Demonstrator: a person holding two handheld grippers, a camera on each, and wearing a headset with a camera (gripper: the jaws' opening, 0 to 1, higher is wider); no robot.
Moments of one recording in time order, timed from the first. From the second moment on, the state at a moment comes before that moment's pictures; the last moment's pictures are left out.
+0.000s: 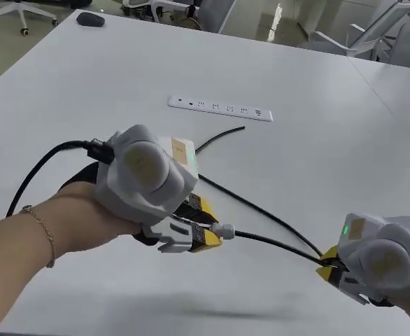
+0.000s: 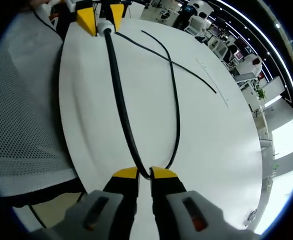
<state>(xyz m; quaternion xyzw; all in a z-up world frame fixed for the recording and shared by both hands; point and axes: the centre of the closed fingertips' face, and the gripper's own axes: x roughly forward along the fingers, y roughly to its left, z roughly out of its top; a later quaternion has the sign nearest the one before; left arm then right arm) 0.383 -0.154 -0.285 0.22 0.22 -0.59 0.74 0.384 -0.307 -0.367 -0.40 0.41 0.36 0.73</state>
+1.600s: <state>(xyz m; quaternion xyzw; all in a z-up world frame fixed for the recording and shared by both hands) 0.312 -0.130 -0.285 0.29 0.25 -0.55 0.74 0.311 -0.139 -0.297 -0.36 0.27 0.51 0.74</state>
